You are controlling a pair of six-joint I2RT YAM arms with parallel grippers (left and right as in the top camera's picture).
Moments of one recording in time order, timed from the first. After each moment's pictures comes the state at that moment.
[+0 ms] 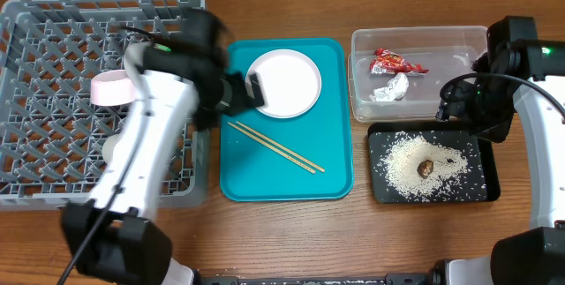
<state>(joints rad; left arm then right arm) -0.25 1.70 1.56 -1.24 0.23 -0.56 -0.10 1.61 1.57 -1.48 -0.08 0.30</state>
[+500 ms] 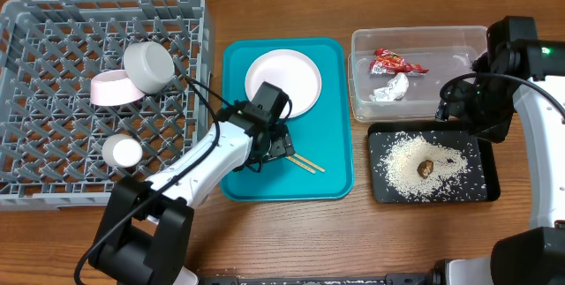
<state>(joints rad) -0.50 1.71 1.06 -0.73 -0.03 -0.78 -0.10 1.61 1.57 -1.48 -0.09 0.30</state>
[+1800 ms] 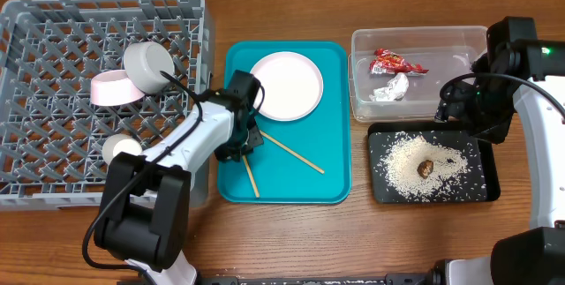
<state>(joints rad) -0.33 1.82 1.14 -0.84 -0.03 -0.71 -0.10 1.61 1.57 -1.49 -0.09 0.30</state>
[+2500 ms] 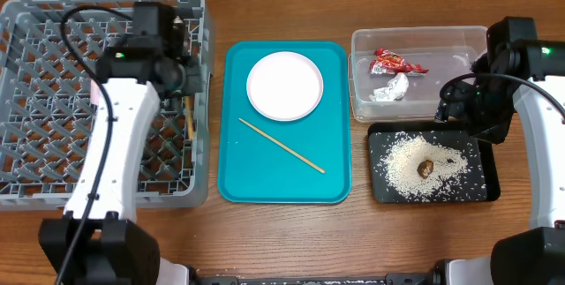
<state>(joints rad) -0.03 1.66 1.54 -1.01 -0.03 -0.17 -0.10 1.61 1.57 -1.49 -0.09 0.30</state>
